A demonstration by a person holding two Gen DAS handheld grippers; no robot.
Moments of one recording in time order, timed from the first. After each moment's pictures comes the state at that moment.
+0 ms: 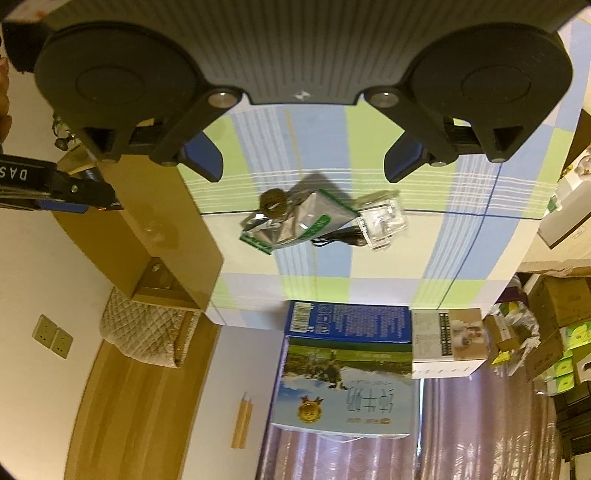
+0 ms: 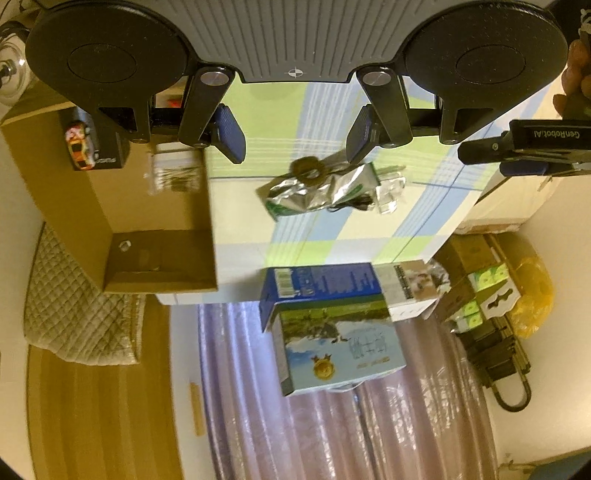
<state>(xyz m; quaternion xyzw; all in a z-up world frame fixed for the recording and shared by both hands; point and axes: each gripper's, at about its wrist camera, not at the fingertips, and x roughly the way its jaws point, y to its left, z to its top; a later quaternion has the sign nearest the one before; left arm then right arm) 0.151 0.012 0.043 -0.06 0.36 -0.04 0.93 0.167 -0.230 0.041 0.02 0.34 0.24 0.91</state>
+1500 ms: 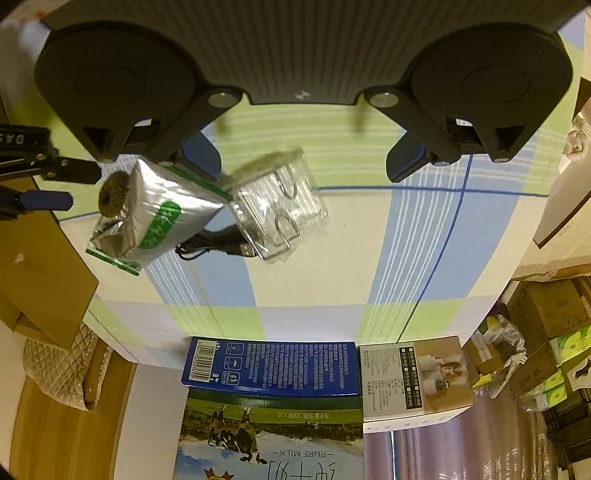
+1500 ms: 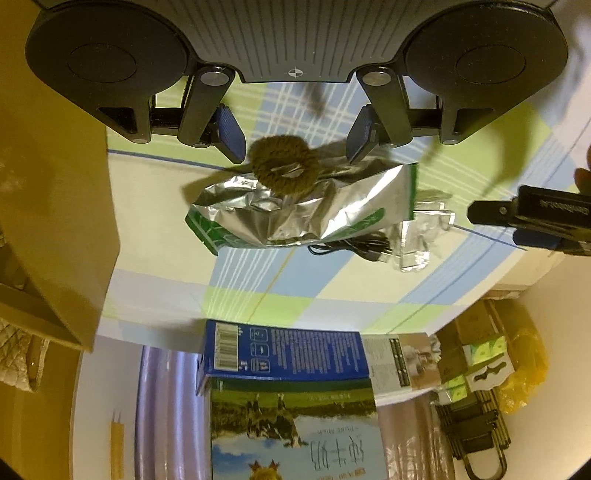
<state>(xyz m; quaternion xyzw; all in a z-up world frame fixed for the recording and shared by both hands) 0.298 0.098 -0.078 -0.01 0.40 0.01 0.92 0.304 -0.125 -0.108 -0.07 0.38 0.29 0.88</state>
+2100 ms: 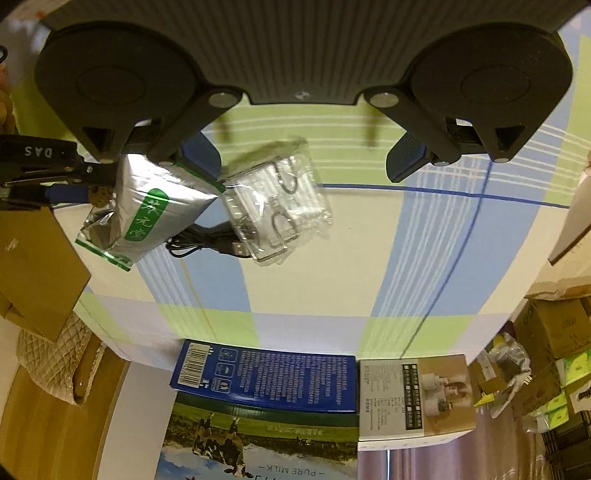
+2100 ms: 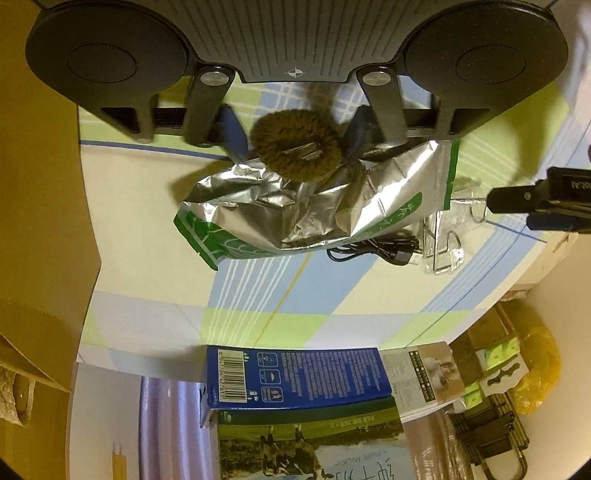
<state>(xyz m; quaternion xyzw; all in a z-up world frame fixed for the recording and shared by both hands) 0.316 0.104 -0.093 -0.04 0.41 0.00 0.91 0.342 -0.121 -0.128 -0.04 0.42 0.28 0.86</state>
